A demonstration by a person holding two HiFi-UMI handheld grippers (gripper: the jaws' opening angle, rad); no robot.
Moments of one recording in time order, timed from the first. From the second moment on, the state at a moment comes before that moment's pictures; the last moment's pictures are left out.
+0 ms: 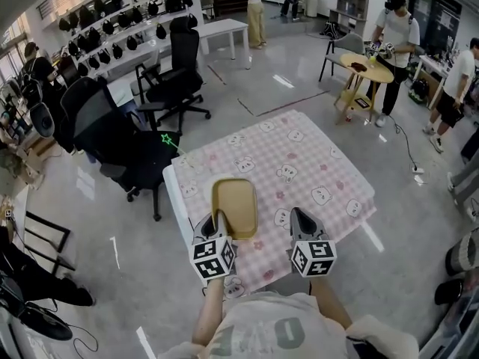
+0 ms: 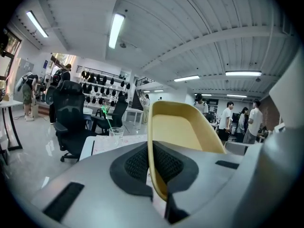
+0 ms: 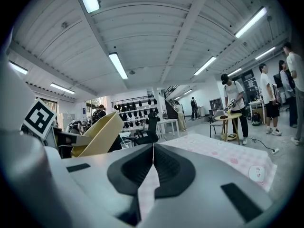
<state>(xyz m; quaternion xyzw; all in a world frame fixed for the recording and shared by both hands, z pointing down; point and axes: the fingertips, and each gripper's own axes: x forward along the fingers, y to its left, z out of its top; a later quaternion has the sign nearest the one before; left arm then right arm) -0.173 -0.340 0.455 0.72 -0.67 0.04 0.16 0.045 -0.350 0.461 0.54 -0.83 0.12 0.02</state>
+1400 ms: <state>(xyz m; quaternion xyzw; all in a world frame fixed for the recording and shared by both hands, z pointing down) -0.088 -0.474 0.617 0.73 -0.55 0.30 0.28 0.120 -0.321 0.495 0.63 -0.76 0.18 0.05</state>
